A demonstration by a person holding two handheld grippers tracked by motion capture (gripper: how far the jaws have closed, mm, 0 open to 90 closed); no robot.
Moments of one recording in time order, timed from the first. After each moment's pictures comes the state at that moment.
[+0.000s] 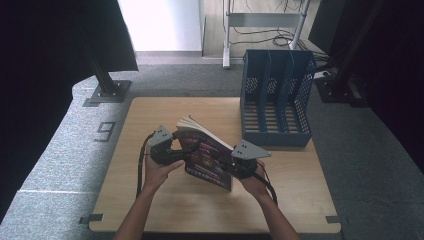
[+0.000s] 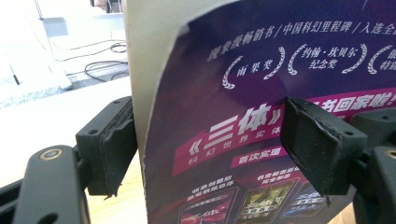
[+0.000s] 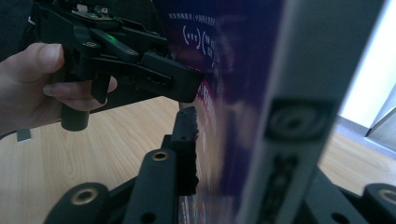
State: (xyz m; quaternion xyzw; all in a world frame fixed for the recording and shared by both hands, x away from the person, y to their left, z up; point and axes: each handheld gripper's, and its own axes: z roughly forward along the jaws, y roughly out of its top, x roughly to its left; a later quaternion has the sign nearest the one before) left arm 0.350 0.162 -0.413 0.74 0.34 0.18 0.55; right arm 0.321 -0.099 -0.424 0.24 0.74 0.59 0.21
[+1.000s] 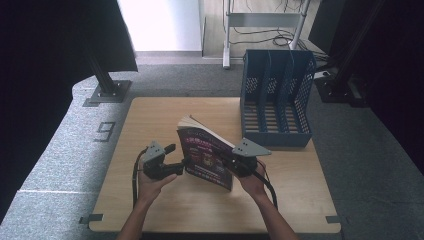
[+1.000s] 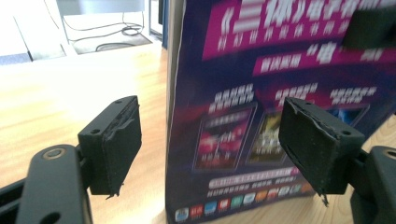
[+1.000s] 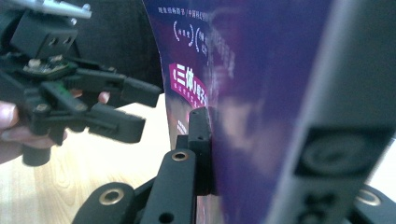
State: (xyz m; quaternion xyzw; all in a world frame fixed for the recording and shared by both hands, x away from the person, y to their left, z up) left arm 0.322 0.188 -0.455 0.74 0.38 0.18 0.52; right arm 0.323 -0.100 -0.424 0.27 0.73 0.59 0.21
